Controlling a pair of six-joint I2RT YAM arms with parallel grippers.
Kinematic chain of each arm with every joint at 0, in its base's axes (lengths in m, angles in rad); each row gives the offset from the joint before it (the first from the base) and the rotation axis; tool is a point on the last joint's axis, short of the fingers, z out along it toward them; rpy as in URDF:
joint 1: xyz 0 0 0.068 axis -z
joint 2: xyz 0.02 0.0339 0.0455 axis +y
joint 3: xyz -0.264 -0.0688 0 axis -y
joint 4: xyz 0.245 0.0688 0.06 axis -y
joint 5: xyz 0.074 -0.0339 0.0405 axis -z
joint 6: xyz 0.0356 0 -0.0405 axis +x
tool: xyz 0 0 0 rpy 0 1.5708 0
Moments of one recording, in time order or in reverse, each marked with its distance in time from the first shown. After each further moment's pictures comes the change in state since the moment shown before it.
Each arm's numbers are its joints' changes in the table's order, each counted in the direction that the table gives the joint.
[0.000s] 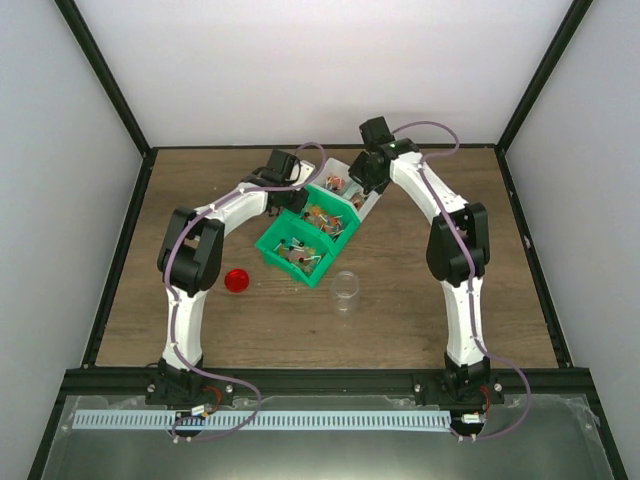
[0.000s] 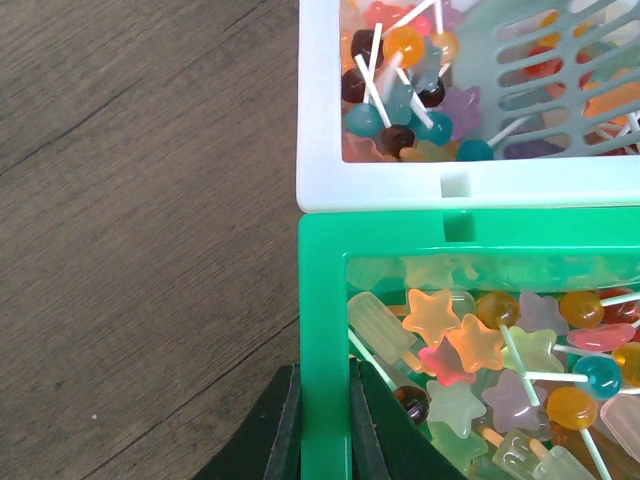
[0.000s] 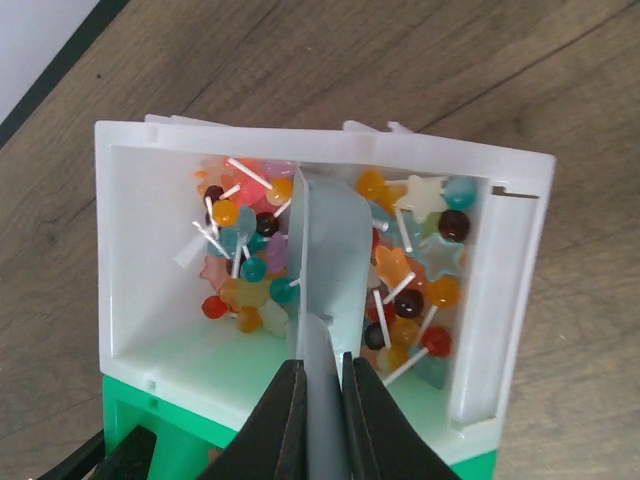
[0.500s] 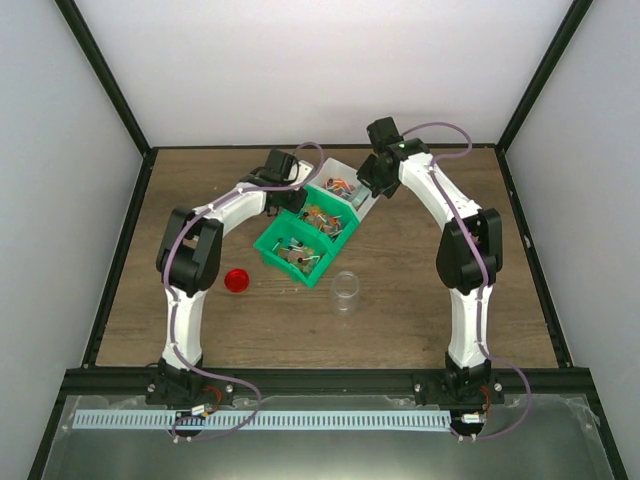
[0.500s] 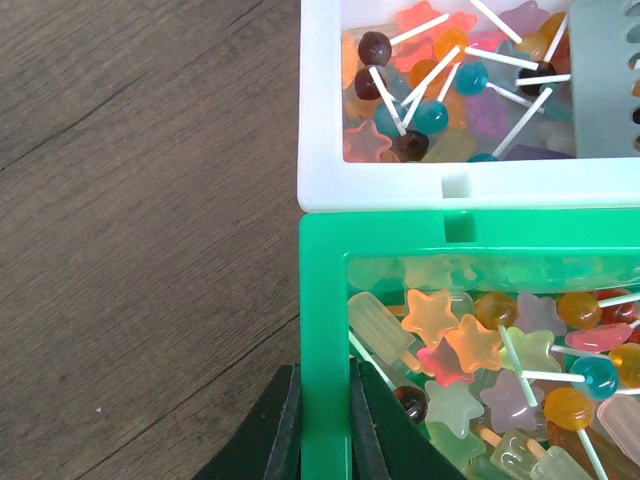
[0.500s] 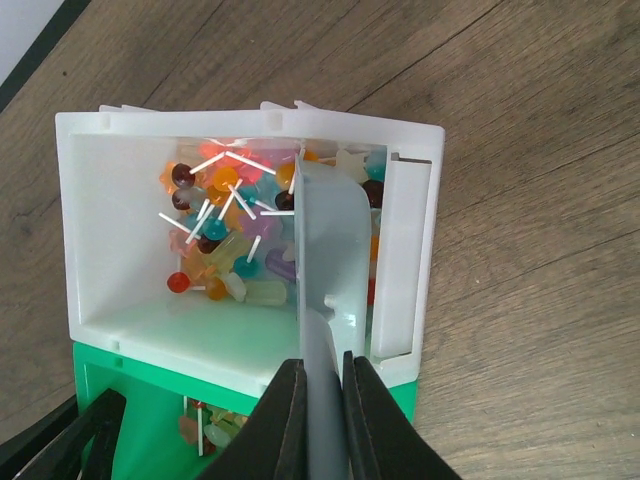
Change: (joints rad) left arm -0.010 -0.008 -0.008 -0.002 0.009 0.000; right arm 0.008 -0.118 -0.107 -0.029 0.011 0.008
